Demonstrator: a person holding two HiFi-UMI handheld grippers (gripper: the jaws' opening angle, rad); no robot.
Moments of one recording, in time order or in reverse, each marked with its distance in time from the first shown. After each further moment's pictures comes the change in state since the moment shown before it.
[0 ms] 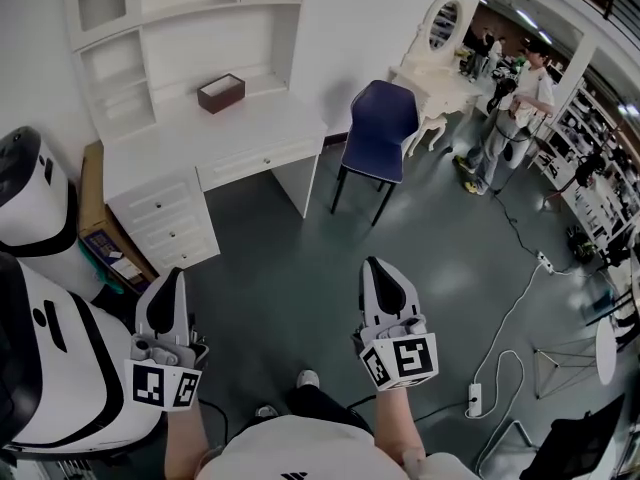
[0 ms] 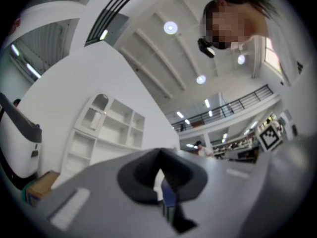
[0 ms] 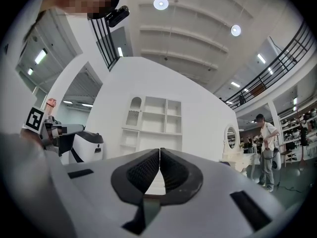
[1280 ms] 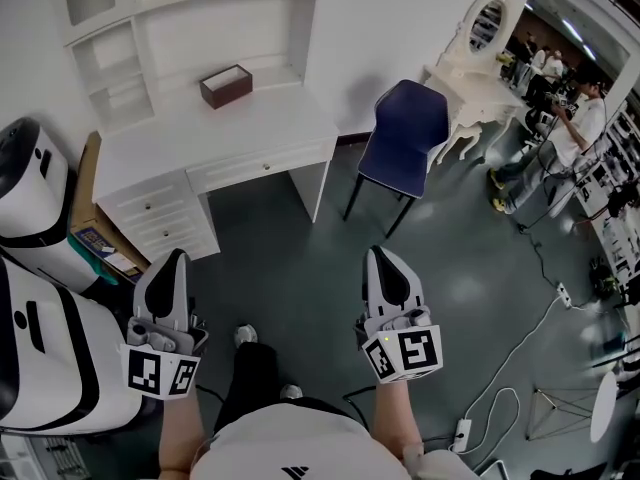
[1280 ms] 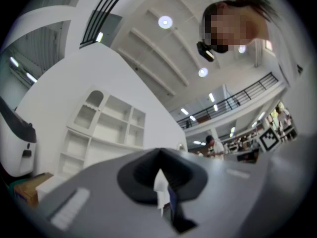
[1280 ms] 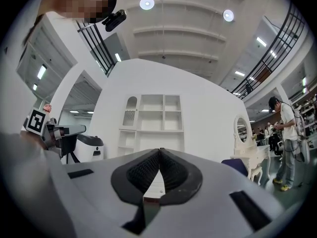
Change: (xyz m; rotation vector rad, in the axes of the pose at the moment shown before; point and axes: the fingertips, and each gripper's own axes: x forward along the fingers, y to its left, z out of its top) left arm 0.153 -0.030 -0.056 0.060 0.004 0.076; right arm 0.124 -0.131 -0.046 0.080 -0.016 0.121
